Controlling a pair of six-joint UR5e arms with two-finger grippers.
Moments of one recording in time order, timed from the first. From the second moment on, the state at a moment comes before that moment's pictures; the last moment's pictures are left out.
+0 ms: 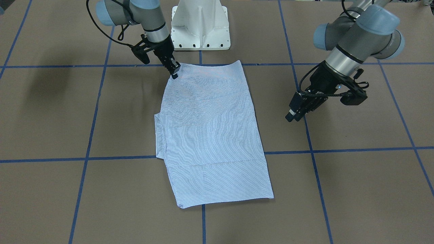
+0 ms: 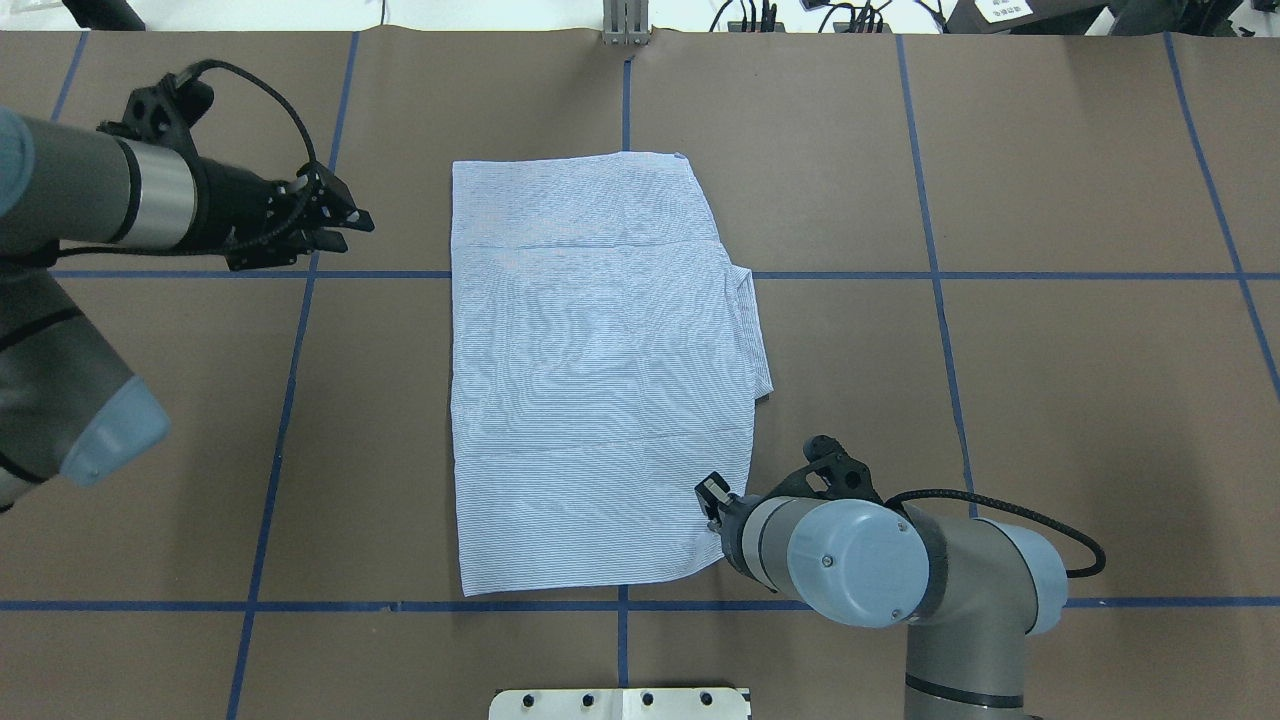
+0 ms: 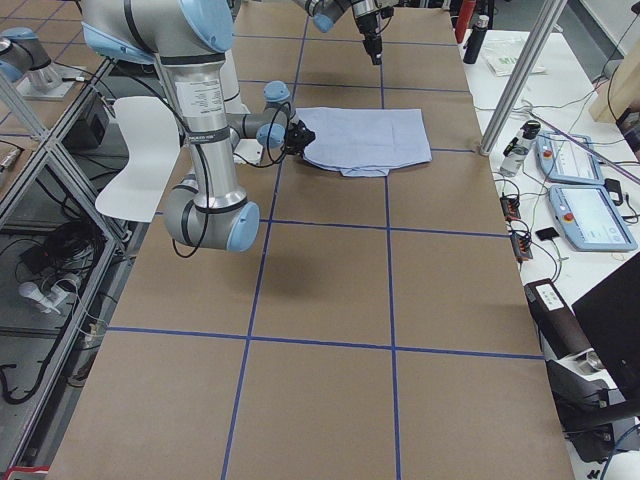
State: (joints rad) left arm -0.82 -1.83 -1.82 -2.33 -1.98 -1.68; right arm 0.21 -1.22 1.92 -1.30 1.53 2.34
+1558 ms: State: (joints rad) left arm -0.16 -1.67 -1.96 -2.32 -1.51 -2.05; right arm 0.20 -1.23 1.96 -1.32 1.53 2.33
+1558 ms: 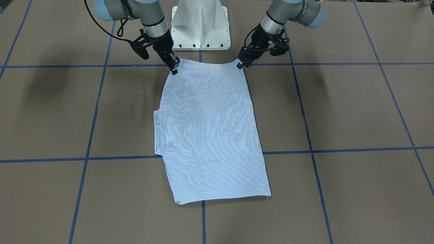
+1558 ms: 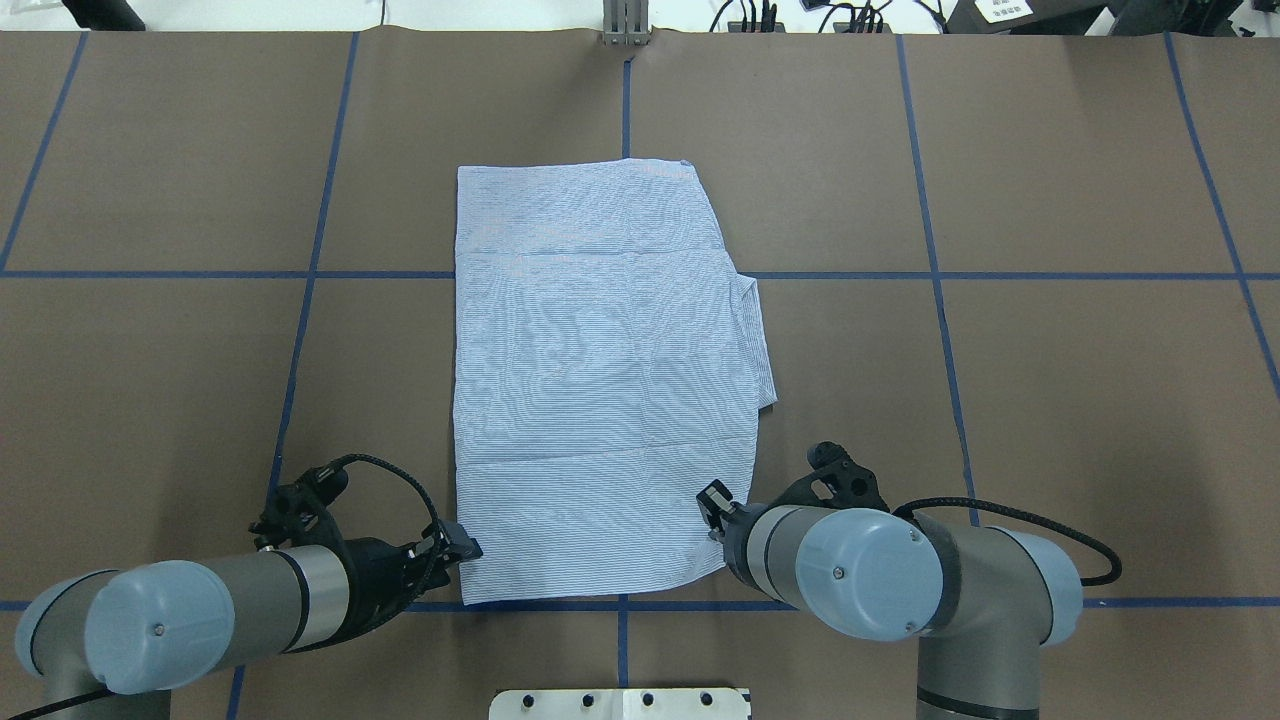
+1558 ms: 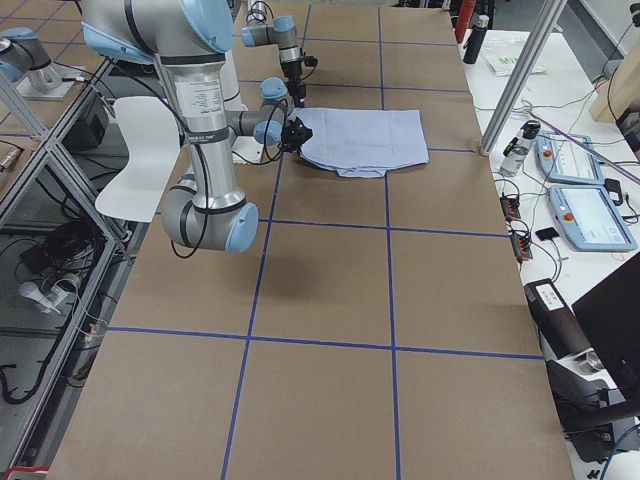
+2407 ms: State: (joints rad) left arm -0.11 -1.69 -1.94 -2.32 -1.47 -2.05; right arm 0.19 -1.23 1.95 -1.32 1.53 2.33
